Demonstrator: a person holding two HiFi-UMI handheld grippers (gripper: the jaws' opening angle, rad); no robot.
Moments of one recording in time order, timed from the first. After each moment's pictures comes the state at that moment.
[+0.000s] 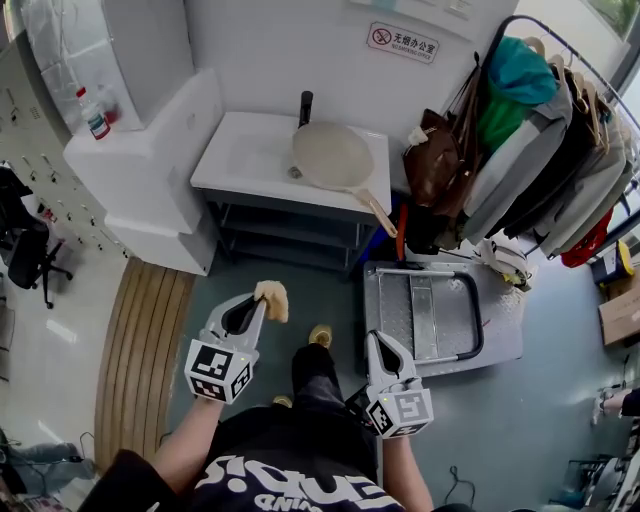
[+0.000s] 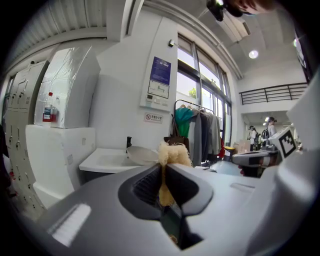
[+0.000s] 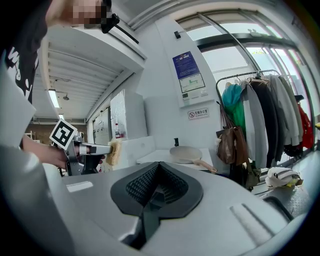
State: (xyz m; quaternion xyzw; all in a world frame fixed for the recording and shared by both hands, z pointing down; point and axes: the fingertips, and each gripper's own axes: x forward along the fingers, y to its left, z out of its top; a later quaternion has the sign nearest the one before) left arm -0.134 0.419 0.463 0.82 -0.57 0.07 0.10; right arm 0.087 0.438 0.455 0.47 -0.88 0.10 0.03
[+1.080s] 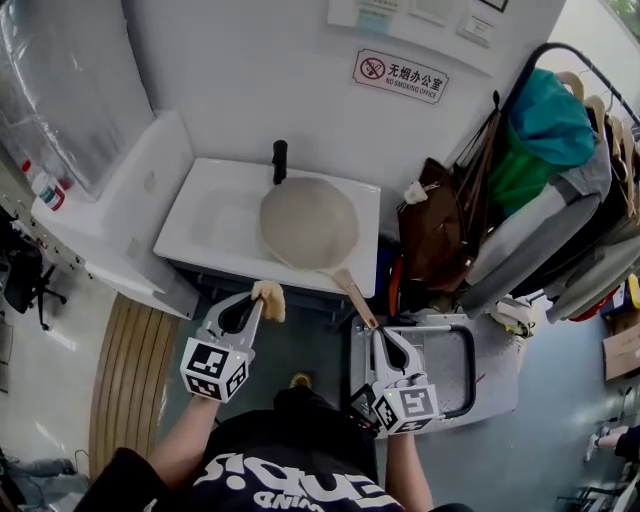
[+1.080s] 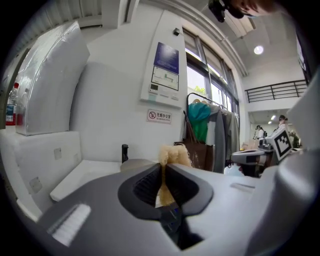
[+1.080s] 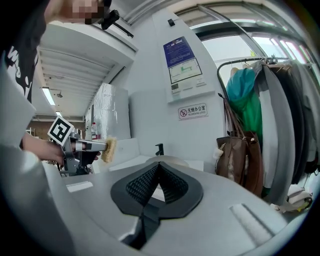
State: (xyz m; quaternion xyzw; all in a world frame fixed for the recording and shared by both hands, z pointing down) left arm -0.112 0.136 0.446 0.81 -0.58 0.07 0.10; right arm 0.126 0.137 0.445 0.46 -0.88 0.09 0.04
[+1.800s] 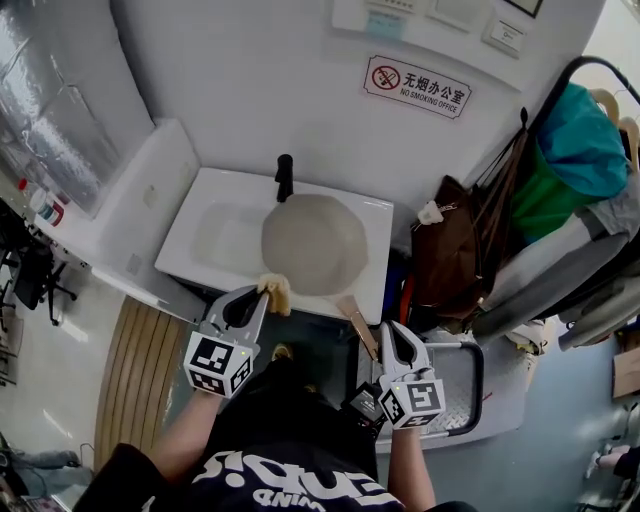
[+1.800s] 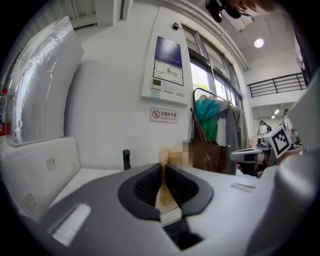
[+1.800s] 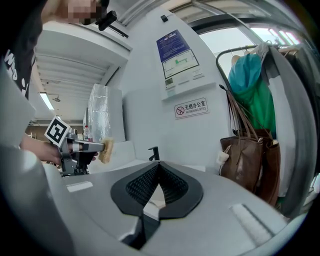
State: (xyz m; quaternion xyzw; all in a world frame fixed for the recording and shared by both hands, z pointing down) left arm -0.118 0.047 0.434 0.80 -0.59 0.09 0.08; right arm 0.121 0.032 0.443 0.45 -0.89 0.10 0.03
